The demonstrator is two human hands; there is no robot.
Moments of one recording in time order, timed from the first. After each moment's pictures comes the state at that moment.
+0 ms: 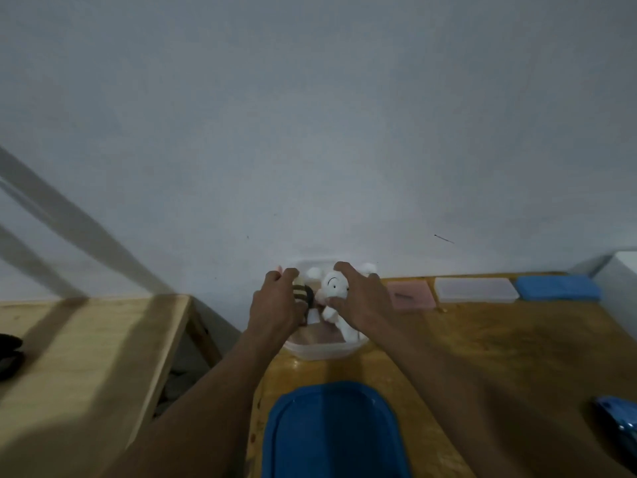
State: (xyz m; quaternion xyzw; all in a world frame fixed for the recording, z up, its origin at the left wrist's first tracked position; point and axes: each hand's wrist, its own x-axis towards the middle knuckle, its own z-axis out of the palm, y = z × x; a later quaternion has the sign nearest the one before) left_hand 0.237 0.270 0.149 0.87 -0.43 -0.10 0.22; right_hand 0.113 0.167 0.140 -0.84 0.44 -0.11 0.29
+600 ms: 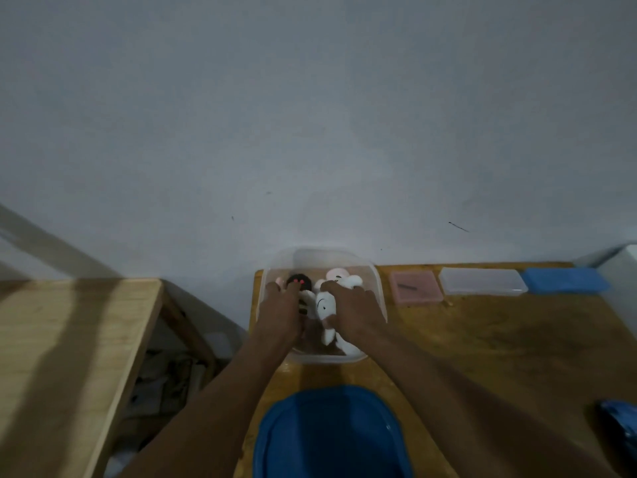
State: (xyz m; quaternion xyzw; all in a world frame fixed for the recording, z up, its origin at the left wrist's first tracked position) left_hand 0.262 0.236 0.083 0.86 -0.44 -0.21 0.15; right_hand 0.153 0.145 0.069 -0.86 0.44 0.02 0.26
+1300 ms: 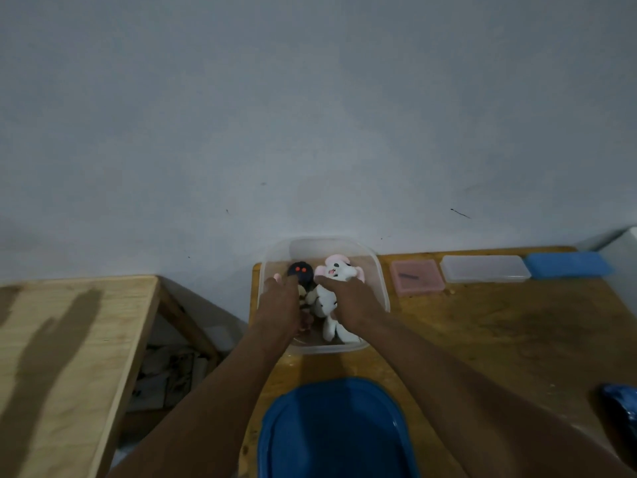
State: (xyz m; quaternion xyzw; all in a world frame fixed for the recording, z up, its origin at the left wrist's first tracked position) left_hand 0.268 0.227 0.078 0.86 -0.45 -0.22 0.09; right_hand 0.159 0.134 0.060 -0.81 0.45 0.03 0.38
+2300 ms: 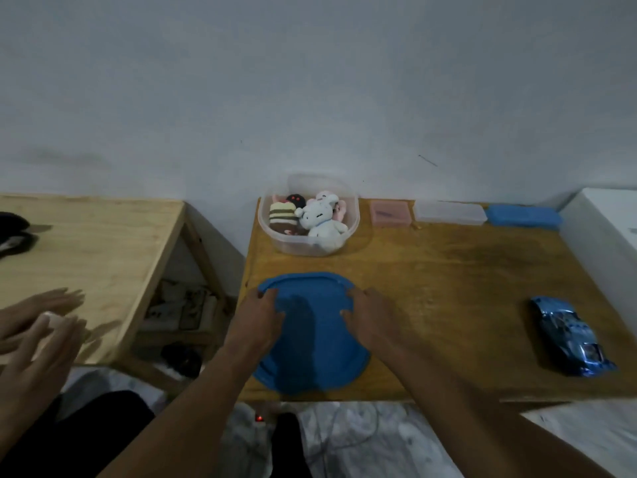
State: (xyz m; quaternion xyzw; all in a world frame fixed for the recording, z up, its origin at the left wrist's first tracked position) left_hand 0.132 0.422 0.058 0.88 -0.42 -0.19 0.13; right_hand -0.027 0.292 0.059 -0.88 0.43 0.04 0.20
